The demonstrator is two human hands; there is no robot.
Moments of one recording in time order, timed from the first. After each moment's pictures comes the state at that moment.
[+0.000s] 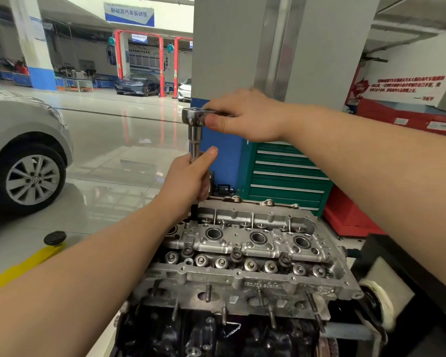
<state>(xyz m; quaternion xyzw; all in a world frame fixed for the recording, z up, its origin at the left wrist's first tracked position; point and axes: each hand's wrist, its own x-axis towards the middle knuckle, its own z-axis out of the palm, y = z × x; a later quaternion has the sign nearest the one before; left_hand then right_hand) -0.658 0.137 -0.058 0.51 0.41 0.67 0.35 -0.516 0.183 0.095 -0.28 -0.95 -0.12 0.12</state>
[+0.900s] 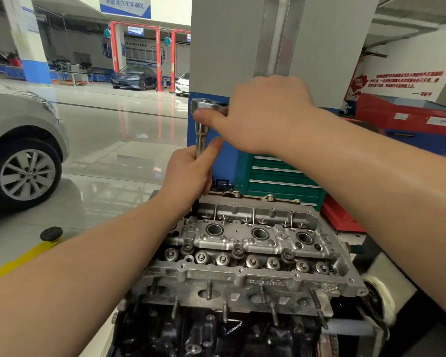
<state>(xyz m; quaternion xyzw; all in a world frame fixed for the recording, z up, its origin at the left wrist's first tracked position) -0.657 0.149 -0.064 0.51 0.45 0.68 0.27 -0.520 0.149 0.074 -0.41 -0.80 -0.38 0.23</state>
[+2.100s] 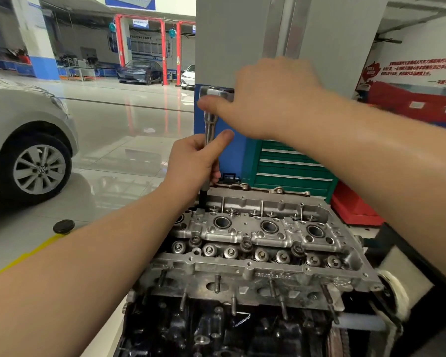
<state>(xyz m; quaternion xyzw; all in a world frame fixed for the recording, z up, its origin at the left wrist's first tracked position) -0.659 0.142 -0.060 0.51 0.45 0.68 0.28 -0.525 0.156 0.078 -0.40 -0.80 -0.38 0.23</state>
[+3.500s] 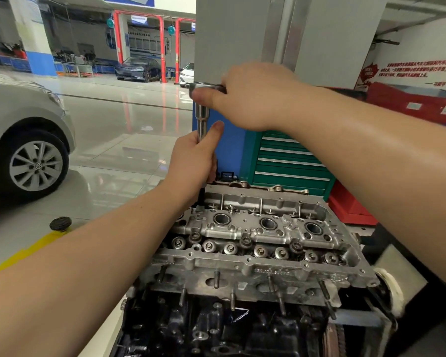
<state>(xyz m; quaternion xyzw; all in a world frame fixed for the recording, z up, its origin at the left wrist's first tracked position) -0.655 0.138 -0.055 0.48 0.45 0.69 0.30 -0.535 0.165 0.081 -0.37 -0.86 -0.29 0.20</state>
